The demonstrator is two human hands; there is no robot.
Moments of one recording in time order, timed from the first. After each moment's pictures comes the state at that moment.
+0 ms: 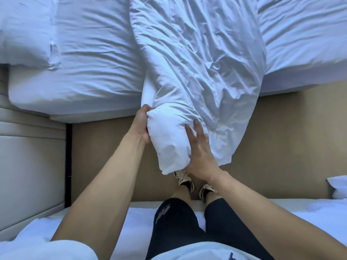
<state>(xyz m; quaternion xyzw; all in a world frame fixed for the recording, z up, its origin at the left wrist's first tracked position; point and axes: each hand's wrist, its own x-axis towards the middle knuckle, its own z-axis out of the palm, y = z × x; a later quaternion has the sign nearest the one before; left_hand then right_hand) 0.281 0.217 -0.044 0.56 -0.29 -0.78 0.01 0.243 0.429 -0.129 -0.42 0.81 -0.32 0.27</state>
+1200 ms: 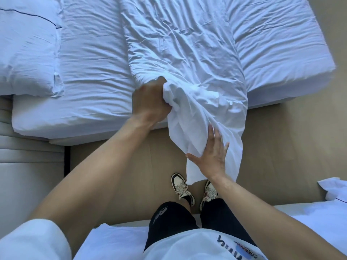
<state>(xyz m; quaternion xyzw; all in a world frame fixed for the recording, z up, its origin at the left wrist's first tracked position) 0.202 0.189 0.048 0.26 -0.96 -0.06 0.09 0.209 0.425 -0.097 -0.22 0.92 -0.26 0.18</state>
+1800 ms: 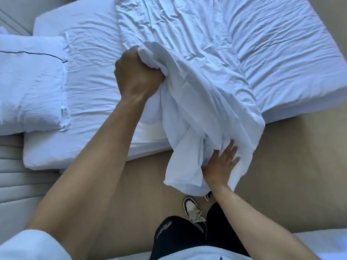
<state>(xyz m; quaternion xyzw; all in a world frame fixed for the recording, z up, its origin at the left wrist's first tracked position) 0.066 0.081 0.115 0.38 -0.88 -0.21 0.20 0.133 0.344 -0.158 -0.13 0.96 -0.17 0.17</state>
